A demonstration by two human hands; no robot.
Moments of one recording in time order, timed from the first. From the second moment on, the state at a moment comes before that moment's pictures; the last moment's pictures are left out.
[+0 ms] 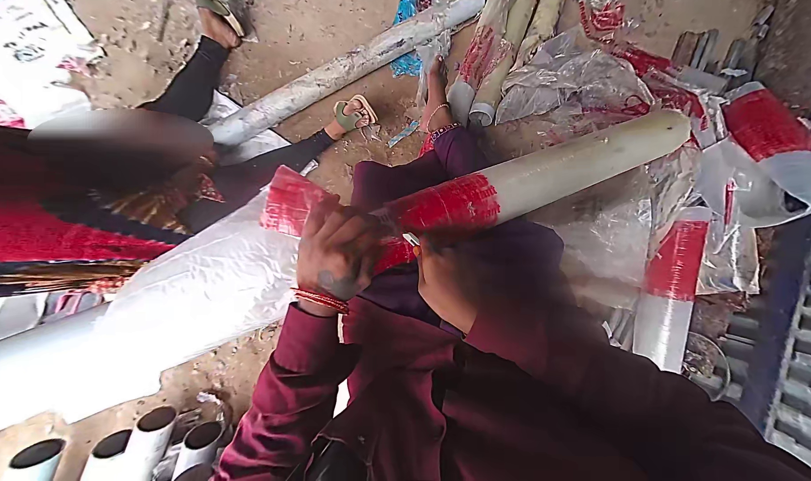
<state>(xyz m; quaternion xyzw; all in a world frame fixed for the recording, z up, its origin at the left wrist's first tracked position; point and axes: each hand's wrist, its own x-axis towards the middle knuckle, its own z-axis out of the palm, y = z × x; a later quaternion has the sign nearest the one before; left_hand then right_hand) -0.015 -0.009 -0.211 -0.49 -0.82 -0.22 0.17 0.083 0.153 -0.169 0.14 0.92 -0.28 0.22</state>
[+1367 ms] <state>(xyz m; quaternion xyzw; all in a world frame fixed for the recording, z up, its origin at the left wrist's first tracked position) -0.074 -0.183 -0.176 0.13 -0.91 -0.09 -0.38 -0.009 0.181 -0.180 0.17 0.94 -0.20 0.20</state>
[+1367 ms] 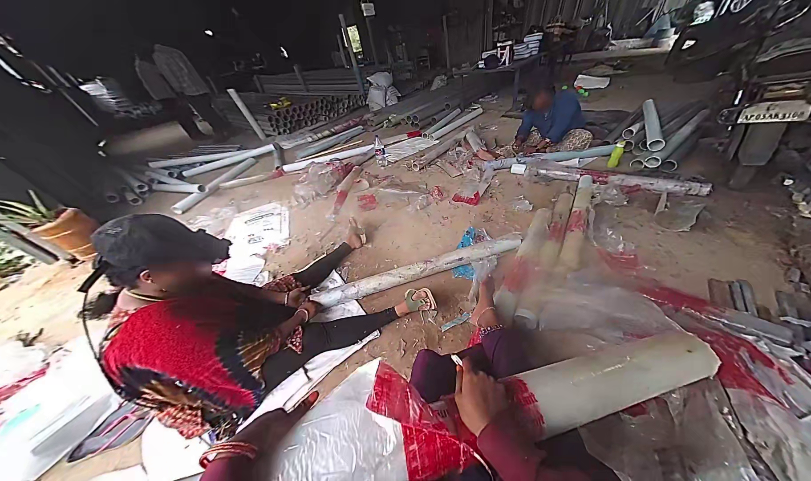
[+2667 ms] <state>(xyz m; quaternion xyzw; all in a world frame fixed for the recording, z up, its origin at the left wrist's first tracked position) 0.170 -0.124 -0.249 -0.11 -0.89 -0.23 0.39 0.030 0.188 -0.199 0.17 0.97 -0.14 -0.08</state>
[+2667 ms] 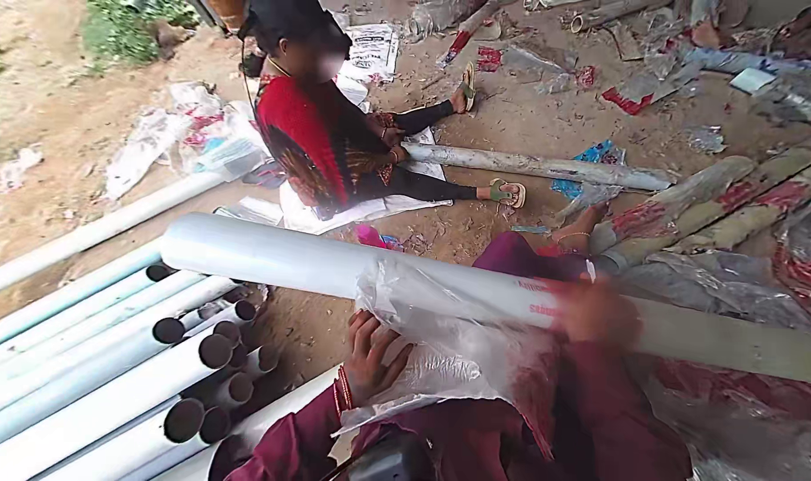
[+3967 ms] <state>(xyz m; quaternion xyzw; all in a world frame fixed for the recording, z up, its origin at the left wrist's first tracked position) 0.002 -0.157 -0.150 0.37 -0.48 -0.74 0.28 0.127 0.091 -0.160 -0.51 0.71 -0.46 -0.14</state>
